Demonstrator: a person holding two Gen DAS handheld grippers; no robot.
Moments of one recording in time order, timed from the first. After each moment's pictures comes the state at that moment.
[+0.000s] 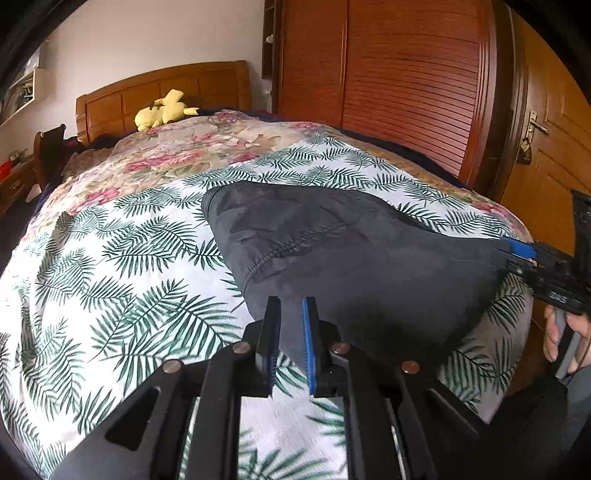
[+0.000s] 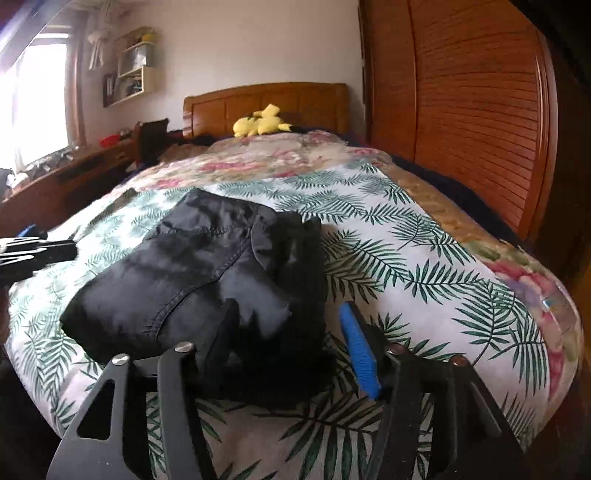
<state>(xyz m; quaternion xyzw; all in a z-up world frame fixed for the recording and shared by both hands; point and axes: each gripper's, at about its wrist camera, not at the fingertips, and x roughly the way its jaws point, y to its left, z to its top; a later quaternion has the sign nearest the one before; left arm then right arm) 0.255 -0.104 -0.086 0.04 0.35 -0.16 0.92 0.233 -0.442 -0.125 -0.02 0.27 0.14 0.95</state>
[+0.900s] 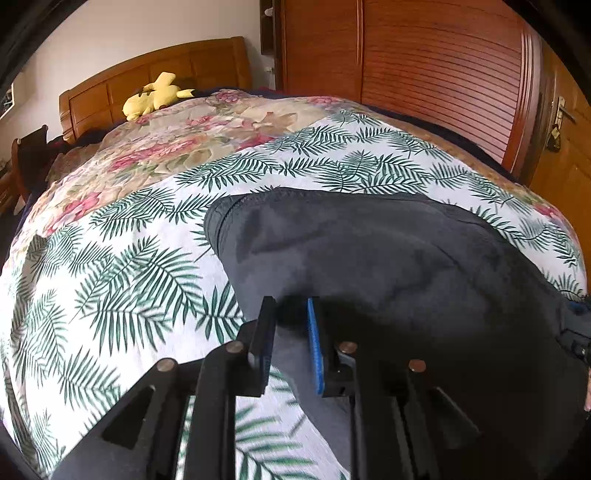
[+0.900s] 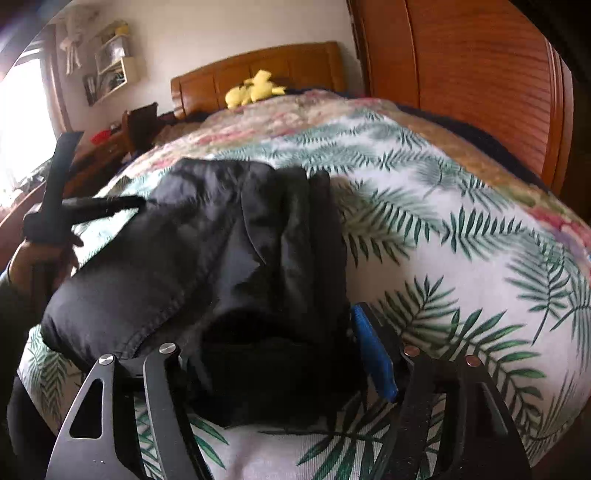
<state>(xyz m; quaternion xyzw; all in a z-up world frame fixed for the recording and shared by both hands) 0.415 -0.096 -0.130 0.07 0.38 -0.16 0.91 0.278 -0.438 -0.166 0.03 0.36 0.15 0.92</state>
